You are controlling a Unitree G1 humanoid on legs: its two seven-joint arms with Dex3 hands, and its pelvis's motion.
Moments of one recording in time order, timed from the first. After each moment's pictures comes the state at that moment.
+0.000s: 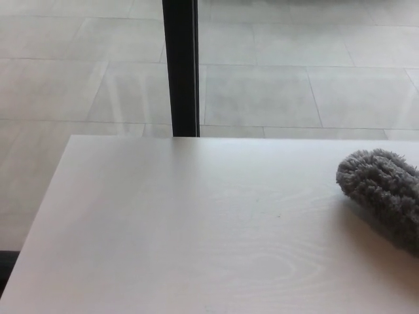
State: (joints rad) left_arm 0.16 0.57 0.58 1.20 -0.30 -0.28 -0.54; right_arm 0.22 -0.73 -0.68 0.71 -0.23 -0.16 0.03
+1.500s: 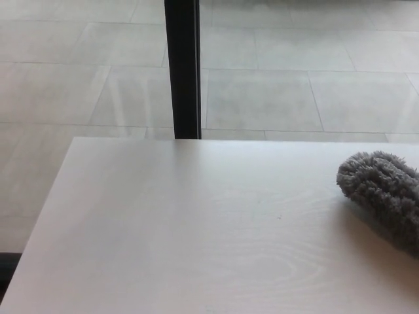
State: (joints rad) left_arm 0.20 0.59 0.59 1.28 -0.31 -0.20 -0.48; right_arm 0.18 -0.52 -1.08 1.16 0.34 -0.03 0.21
